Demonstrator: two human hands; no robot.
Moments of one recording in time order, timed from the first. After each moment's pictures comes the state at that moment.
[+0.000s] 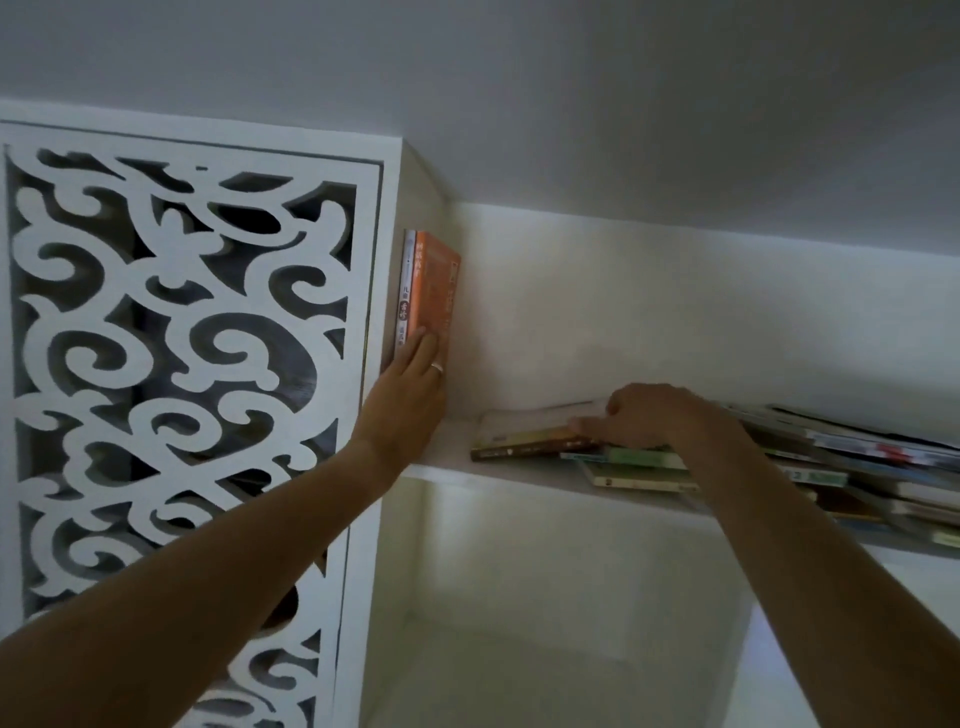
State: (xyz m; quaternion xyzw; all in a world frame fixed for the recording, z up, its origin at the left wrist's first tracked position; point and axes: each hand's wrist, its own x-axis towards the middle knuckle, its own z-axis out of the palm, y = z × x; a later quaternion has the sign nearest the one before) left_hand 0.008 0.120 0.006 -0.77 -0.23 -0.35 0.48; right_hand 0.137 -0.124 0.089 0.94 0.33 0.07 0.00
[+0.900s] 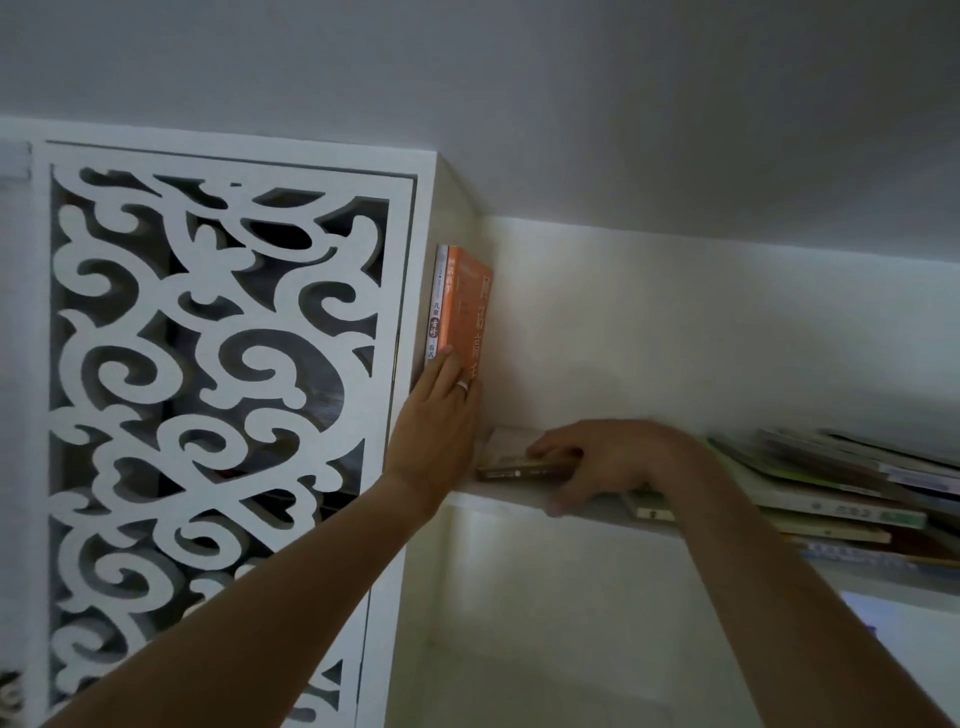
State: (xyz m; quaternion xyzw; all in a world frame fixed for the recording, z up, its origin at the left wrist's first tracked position) left_hand 0.019 0.096 0.003 -0.80 -0.24 -0.41 0.35; right_hand 0.121 -0.088 0.078 0.87 0.49 0.00 -0.01
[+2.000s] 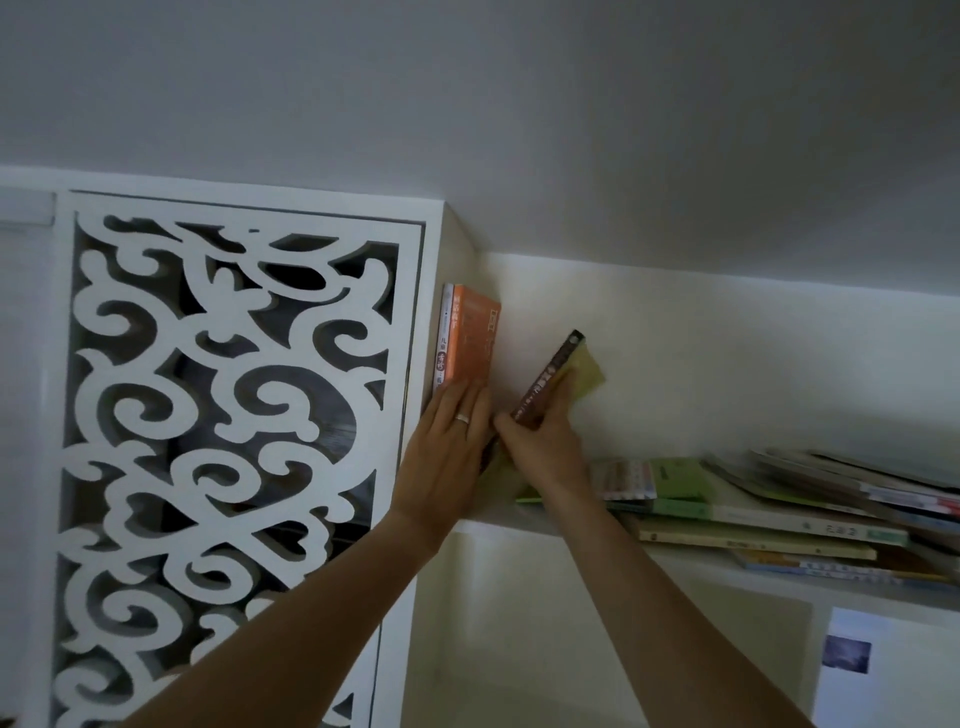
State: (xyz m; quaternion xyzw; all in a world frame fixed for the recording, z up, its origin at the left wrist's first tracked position) left_hand 0.016 0.097 0.000 -0.76 -0.16 -0.57 0.25; right_hand 0.083 -0.019 0.048 0.71 0.38 0.03 -0.59
